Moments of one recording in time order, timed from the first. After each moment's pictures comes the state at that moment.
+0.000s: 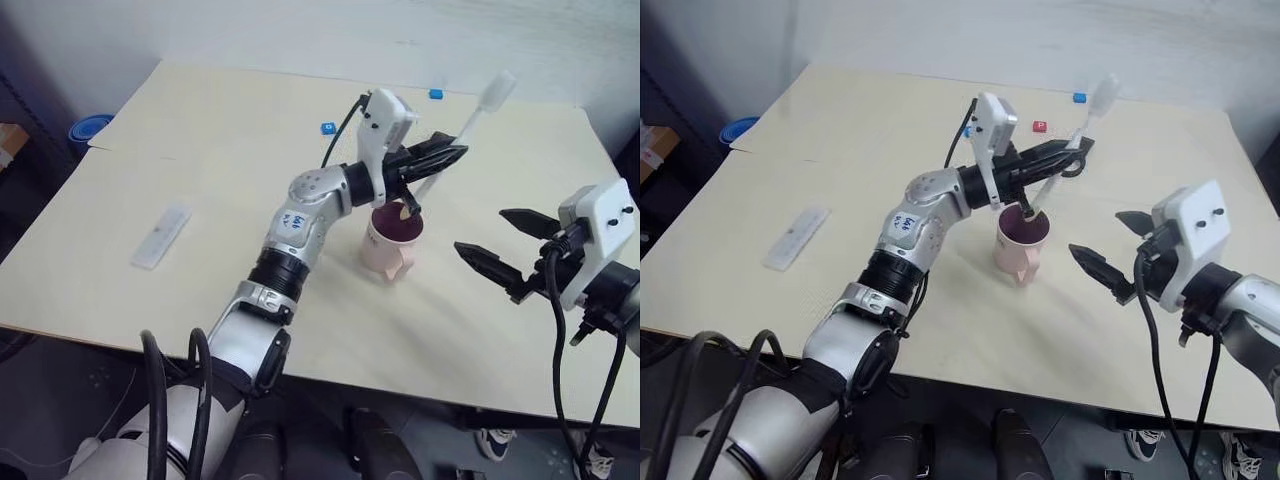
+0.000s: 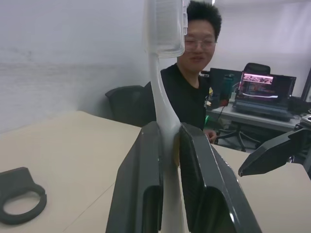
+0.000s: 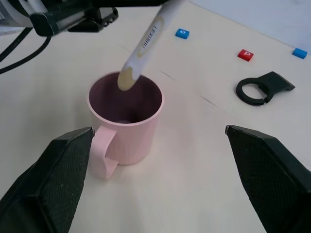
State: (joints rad) left arm -1.13 -0.08 -0.02 0.63 -0.29 0.14 -0.76; right arm -0.10 -0.88 -0.53 -0.71 0.92 0.94 0.38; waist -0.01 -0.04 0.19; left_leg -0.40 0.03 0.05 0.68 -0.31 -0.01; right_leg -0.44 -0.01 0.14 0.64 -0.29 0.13
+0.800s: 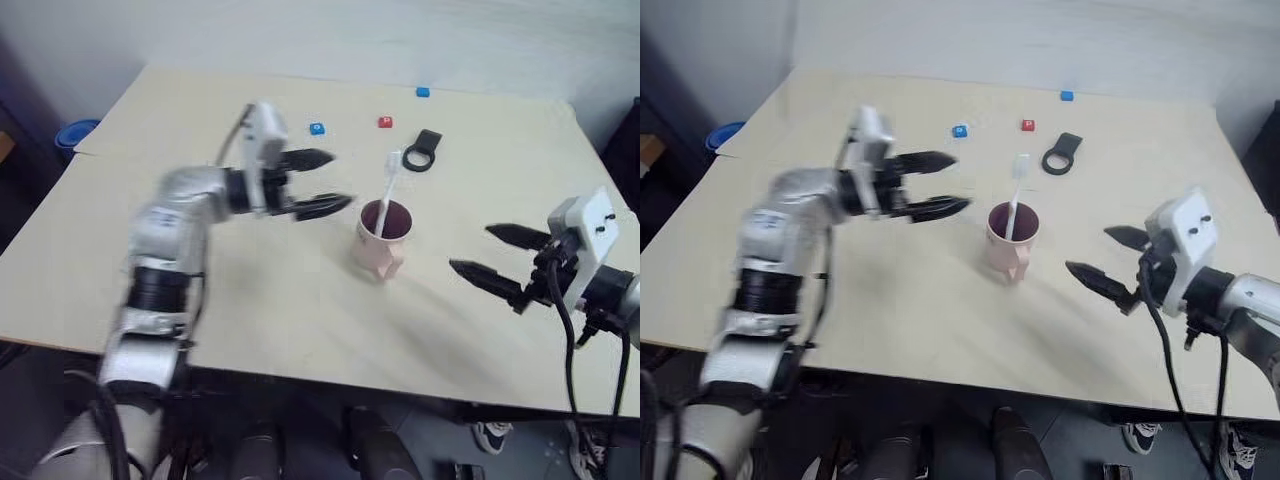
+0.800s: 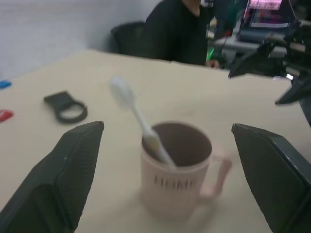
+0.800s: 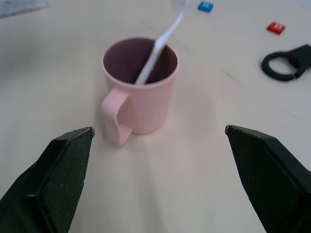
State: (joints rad) left arm -0.85 0.62 -0.01 0.08 -0.40 0.55 -1.15; right arm -0.05 -0.99 -0.46 -0.53 0.85 0.83 0.72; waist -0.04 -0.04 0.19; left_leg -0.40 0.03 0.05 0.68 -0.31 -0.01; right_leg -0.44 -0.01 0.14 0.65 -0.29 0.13
